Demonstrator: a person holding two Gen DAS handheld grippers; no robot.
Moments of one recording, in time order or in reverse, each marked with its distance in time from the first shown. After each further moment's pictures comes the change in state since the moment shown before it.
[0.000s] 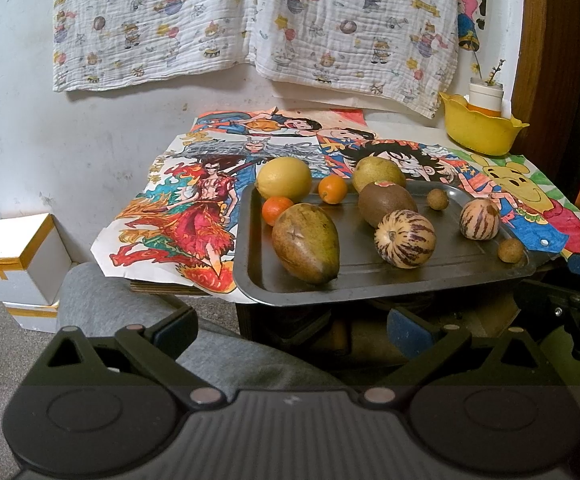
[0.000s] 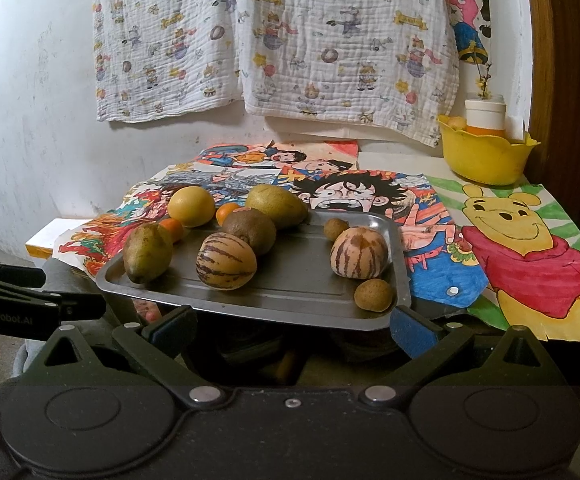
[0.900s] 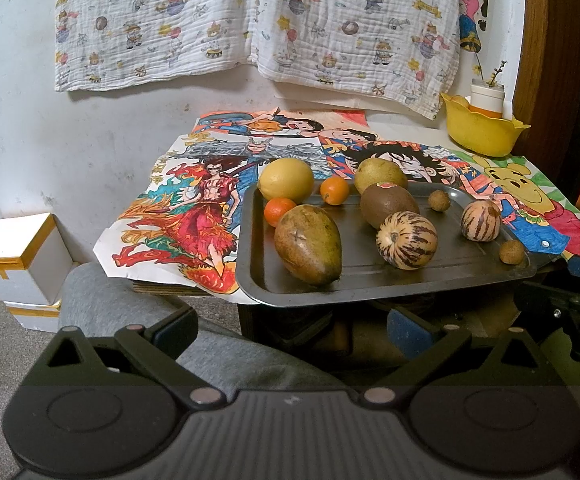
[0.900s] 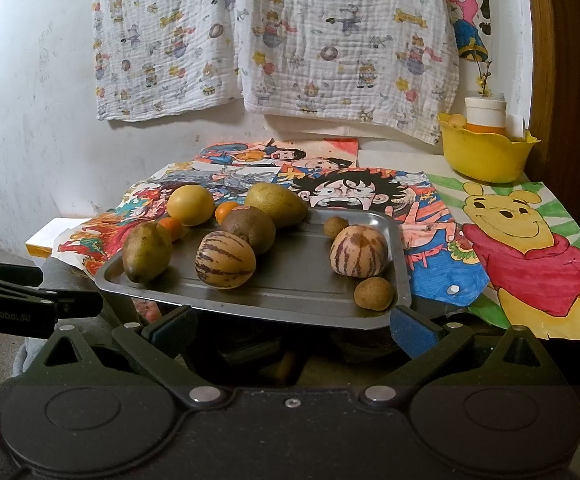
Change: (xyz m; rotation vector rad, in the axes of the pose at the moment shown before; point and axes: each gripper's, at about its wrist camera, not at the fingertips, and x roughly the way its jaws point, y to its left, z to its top) left arm 0.000 0.001 0.000 -0.001 0.000 -0.001; right arm 0.001 -0.002 0.000 0.003 0.004 -0.001
